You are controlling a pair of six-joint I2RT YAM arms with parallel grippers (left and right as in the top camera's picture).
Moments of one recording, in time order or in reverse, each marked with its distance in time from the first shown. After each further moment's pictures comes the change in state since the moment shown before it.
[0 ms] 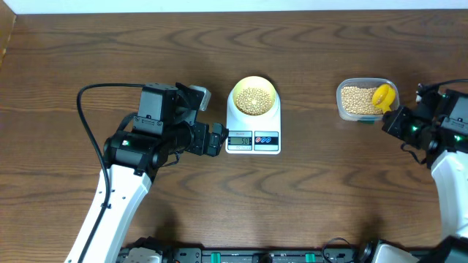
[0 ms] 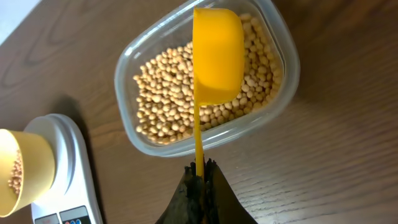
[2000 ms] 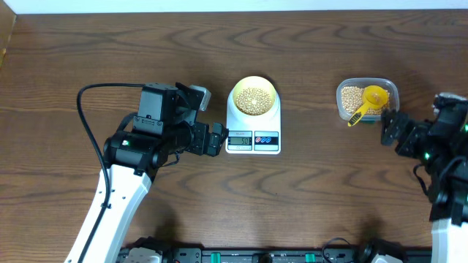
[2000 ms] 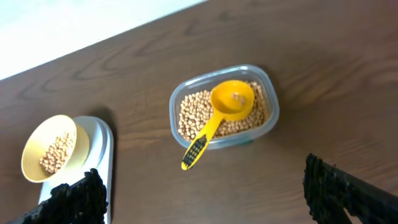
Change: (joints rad) left arm 0.000 0.000 0.000 0.000 0.000 0.000; right arm -0.003 -0.478 0.000 -0.160 0.035 -0.162
